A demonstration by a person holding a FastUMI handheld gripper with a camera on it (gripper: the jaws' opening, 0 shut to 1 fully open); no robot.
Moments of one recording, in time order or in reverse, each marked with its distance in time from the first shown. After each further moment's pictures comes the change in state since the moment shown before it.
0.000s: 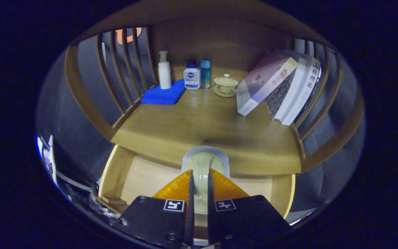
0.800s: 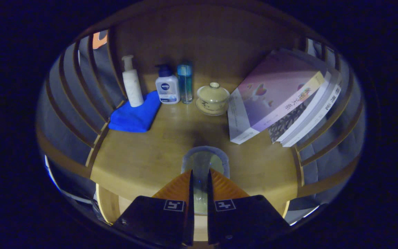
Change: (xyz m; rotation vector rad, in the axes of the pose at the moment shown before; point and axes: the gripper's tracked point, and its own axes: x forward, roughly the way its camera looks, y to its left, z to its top) arm 0.076 -0.027 0.082 0.066 0.063 -0.127
